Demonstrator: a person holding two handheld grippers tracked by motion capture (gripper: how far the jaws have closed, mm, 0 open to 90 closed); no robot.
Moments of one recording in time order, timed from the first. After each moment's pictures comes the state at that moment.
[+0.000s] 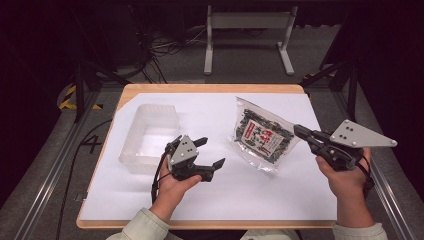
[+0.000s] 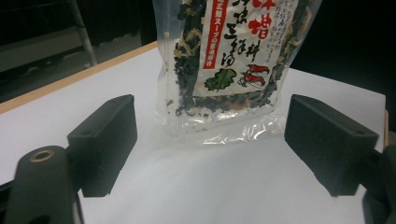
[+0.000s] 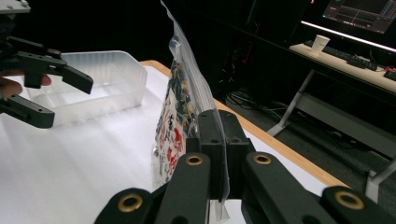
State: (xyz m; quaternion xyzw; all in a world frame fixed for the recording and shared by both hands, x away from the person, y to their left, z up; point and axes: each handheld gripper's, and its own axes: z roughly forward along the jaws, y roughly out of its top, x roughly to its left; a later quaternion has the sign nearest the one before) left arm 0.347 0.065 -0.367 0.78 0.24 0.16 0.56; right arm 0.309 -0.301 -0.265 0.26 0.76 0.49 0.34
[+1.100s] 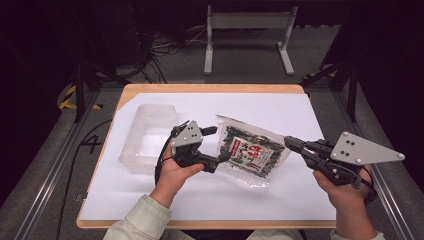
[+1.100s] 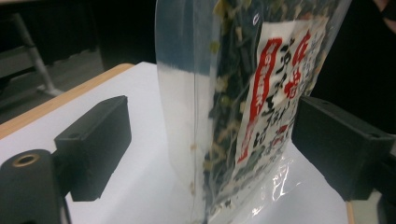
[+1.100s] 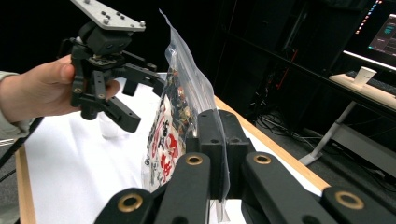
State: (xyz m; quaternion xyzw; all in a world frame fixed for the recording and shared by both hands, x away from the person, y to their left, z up) left arm 0.372 0.053 -0.340 0.78 0.16 0.10 0.60; right arm 0.277 -0.279 -0.252 0.18 0.77 0.53 0.31
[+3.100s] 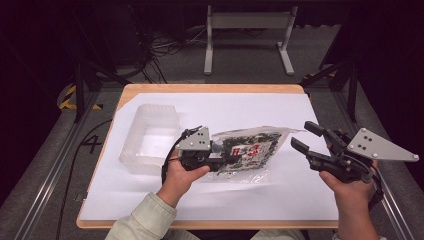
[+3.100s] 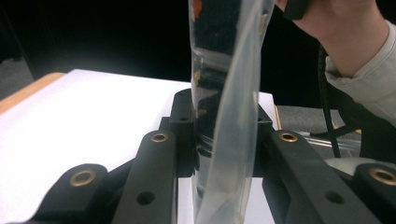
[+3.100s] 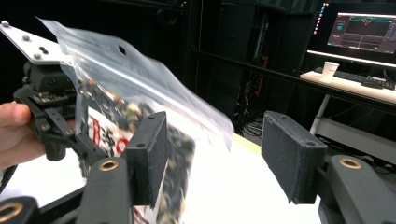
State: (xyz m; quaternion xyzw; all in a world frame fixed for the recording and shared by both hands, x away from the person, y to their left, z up) left arm 0.366 0.045 -0.336 0.80 0.07 0.03 0.60; right arm 0.284 -0.303 -0.261 0.26 0.71 0.58 0.32
